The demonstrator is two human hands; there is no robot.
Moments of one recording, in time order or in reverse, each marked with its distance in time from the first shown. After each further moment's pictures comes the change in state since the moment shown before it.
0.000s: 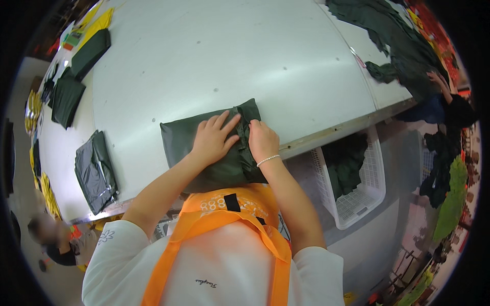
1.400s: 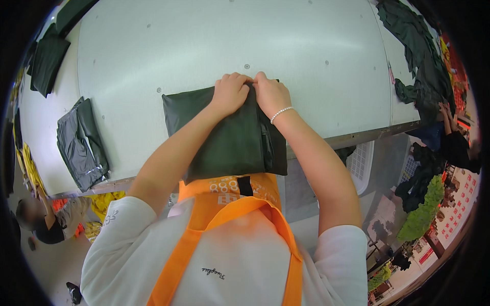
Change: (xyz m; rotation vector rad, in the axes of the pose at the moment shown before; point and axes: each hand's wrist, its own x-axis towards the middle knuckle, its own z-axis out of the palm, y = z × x) left_hand 0.063 -0.094 0.041 -0.445 0.060 -0.363; right_hand 0.118 -0.045 0.048 -0.097 -0.391 -0.124
